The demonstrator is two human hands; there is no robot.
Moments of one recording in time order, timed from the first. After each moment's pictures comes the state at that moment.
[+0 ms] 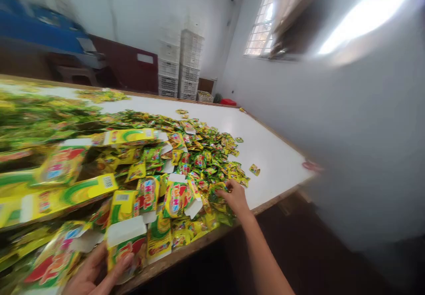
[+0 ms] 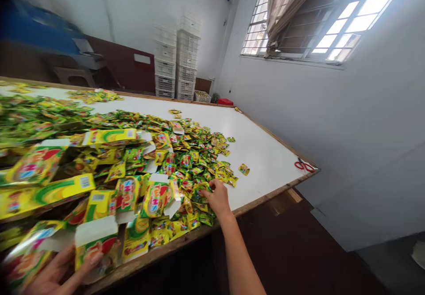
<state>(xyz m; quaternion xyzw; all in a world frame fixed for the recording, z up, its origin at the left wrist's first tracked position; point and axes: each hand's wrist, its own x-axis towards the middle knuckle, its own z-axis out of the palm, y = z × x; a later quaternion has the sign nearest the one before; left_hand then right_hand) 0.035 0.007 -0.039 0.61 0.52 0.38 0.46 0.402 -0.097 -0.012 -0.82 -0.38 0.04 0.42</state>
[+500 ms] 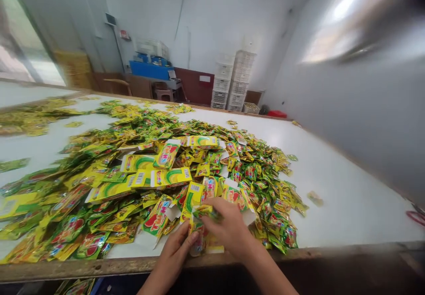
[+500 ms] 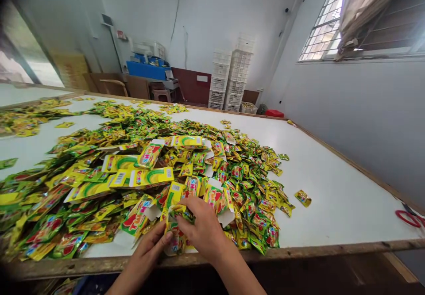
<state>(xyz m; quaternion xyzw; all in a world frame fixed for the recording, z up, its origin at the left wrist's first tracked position) 0.029 -0.010 -0.024 0.67 0.34 0.34 0.56 0.205 -0.041 0.052 -0.54 -0.68 0.18 0.47</state>
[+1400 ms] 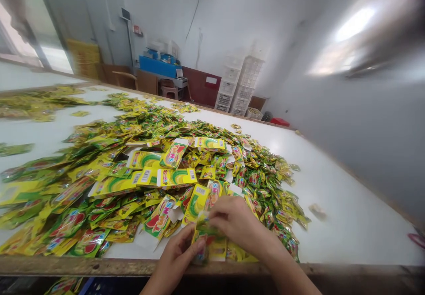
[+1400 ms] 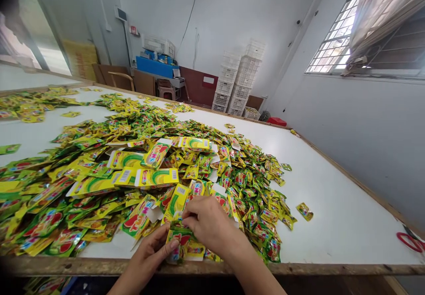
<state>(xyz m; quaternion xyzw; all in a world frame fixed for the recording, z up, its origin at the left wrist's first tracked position) 0.029 -0.012 -0.021 0.59 0.29 0.37 0.66 0.215 -0.031 0.099 -0.54 -0.78 0.20 0.27</state>
